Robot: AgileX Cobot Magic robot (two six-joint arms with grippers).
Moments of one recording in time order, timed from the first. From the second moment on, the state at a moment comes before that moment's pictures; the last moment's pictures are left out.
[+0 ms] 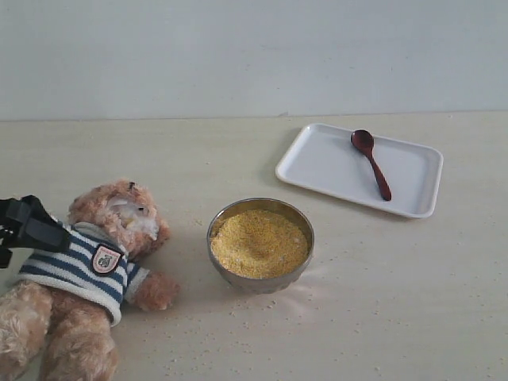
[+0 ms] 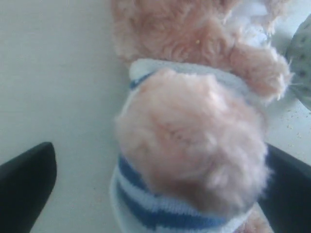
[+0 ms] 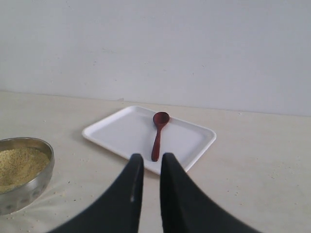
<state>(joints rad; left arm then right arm) 0.23 1.59 -0.78 -0.80 0.80 0.88 0.22 0.00 0.00 0.08 0.15 -0.08</state>
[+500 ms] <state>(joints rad) 0.34 1.29 -0.78 -0.89 0.90 0.82 0.22 0.00 0.00 0.08 0.15 -0.08</state>
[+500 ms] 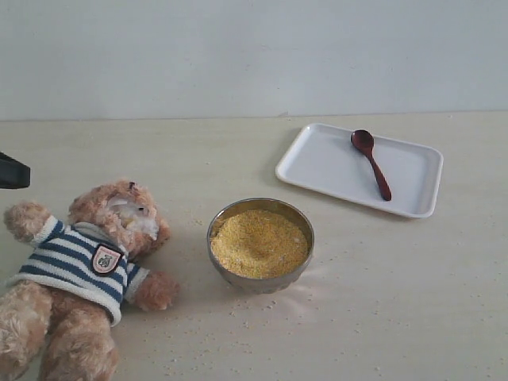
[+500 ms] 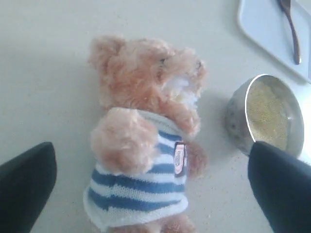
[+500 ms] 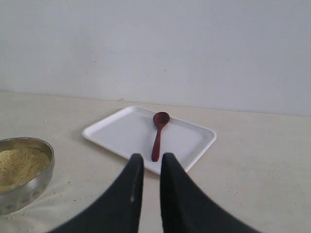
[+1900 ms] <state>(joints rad) 0.34 1.07 -0.78 -0.90 1.01 0.70 0.22 0.00 0.00 0.08 0.15 -0.08</state>
